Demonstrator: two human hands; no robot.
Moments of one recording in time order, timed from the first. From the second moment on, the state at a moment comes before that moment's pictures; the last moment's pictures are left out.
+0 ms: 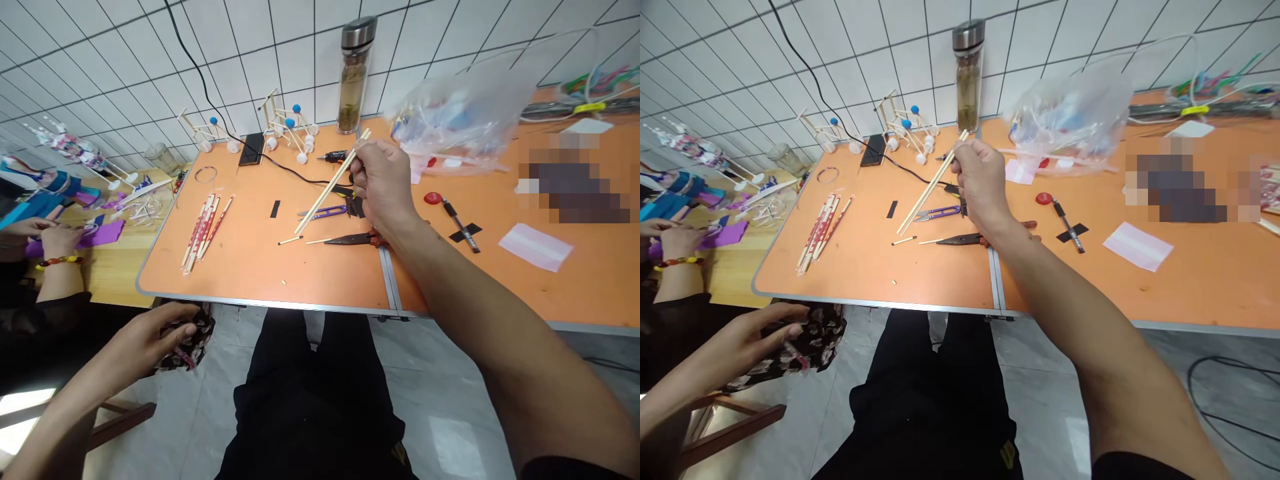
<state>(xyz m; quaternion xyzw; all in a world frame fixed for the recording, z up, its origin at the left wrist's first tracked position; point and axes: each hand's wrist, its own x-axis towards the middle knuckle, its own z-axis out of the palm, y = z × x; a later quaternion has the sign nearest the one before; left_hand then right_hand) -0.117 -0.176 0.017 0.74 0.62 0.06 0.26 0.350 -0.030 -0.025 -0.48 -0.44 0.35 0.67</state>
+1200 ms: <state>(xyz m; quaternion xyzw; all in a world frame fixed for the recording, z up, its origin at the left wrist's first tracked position) -0.003 0.023 -0.016 0.75 0.65 0.04 0.04 0.331 -0.043 -0.028 -0.47 -0.47 0.44 0.61</state>
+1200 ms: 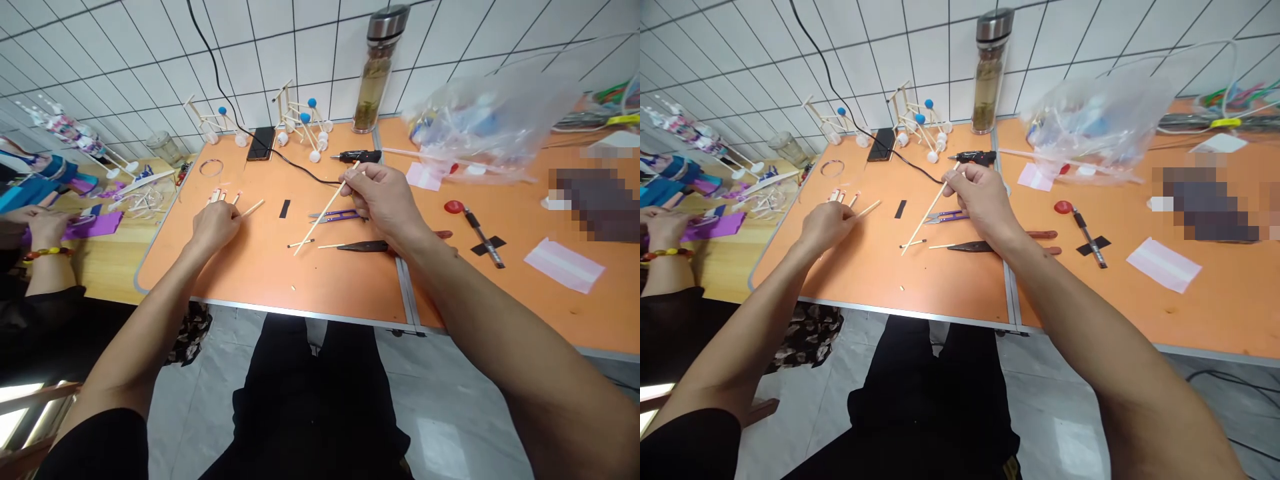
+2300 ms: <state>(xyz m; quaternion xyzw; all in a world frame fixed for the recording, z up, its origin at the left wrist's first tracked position) 0.163 -0.022 -0.025 0.57 0.37 0.31 0.67 0.332 -0.043 -0.042 -0.48 -0.42 0.46 0.62</state>
